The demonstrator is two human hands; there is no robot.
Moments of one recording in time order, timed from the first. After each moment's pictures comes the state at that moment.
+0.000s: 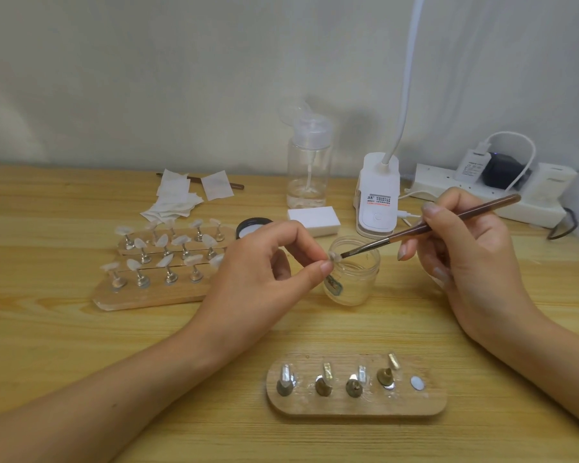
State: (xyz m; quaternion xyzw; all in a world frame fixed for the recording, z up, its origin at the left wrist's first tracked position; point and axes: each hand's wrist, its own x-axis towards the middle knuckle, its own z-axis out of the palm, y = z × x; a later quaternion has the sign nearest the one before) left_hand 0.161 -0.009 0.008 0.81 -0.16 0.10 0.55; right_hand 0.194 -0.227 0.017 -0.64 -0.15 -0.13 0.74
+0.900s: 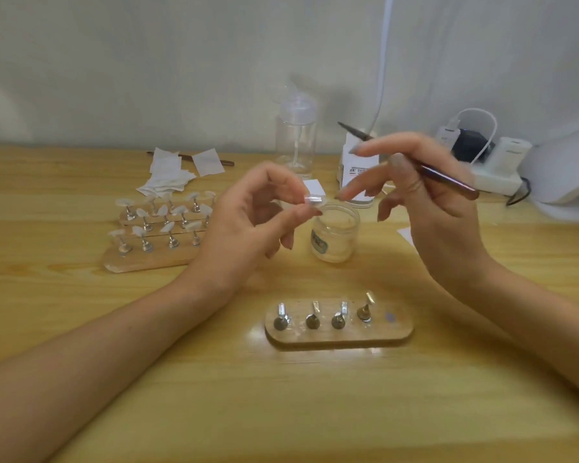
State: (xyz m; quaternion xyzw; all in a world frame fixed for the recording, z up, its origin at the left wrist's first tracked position) left_hand 0.159 -0.005 0.015 0.69 -0.24 0.10 0.68; right_hand 0.171 -0.210 0.039 -0.73 -0.33 -0.21 0.56
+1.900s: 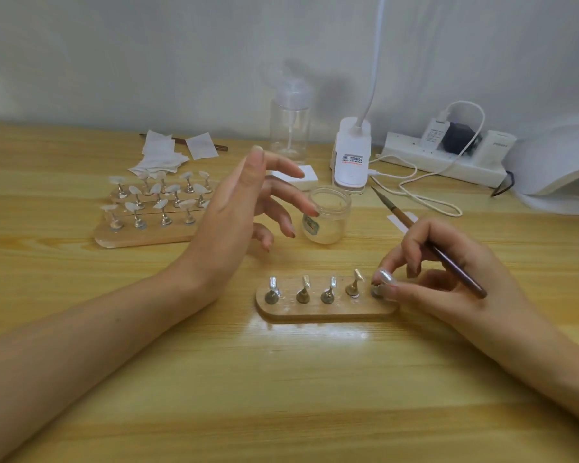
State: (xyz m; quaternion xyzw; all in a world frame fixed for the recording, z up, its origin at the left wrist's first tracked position) left_hand 0.145 -0.009 0.012 0.68 -0.19 0.06 0.70; right_hand 0.092 -0.252 0.020 -0.82 -0.21 -0.04 0.52
